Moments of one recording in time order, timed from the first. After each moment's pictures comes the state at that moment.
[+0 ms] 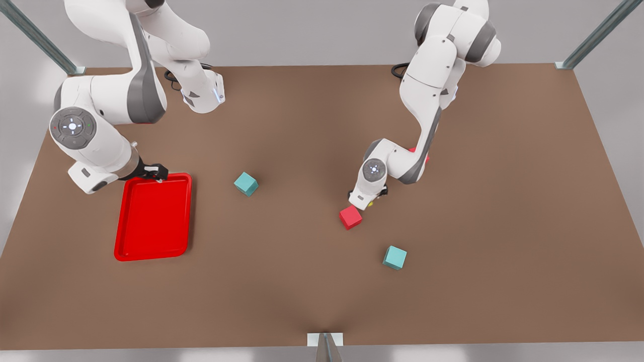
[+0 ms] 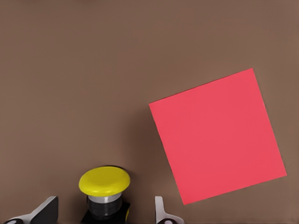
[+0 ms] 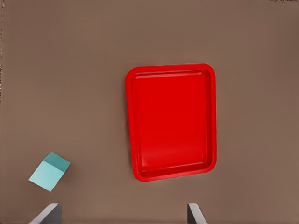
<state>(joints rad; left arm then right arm) -0.71 0.60 0.09 -1.92 -0.07 2.42 -0.73 -0.03 0.16 0.22 -1.49 -0.18 1.49 0.18</state>
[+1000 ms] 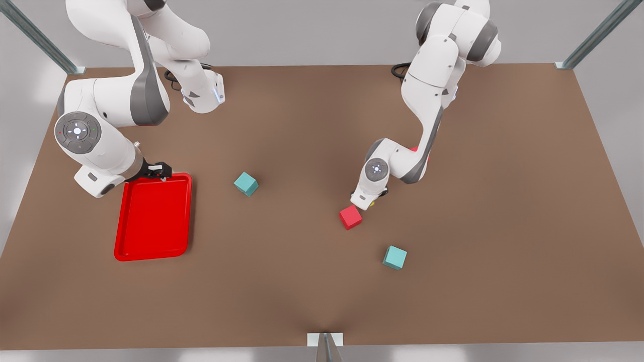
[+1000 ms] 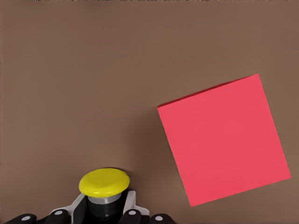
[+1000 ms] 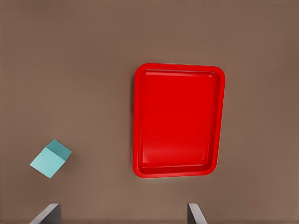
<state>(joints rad) -0.69 0.59 0.09 -1.93 -0.07 2.43 -0.72 -0.02 0.18 0.22 -1.47 -0.18 1.46 0.10</state>
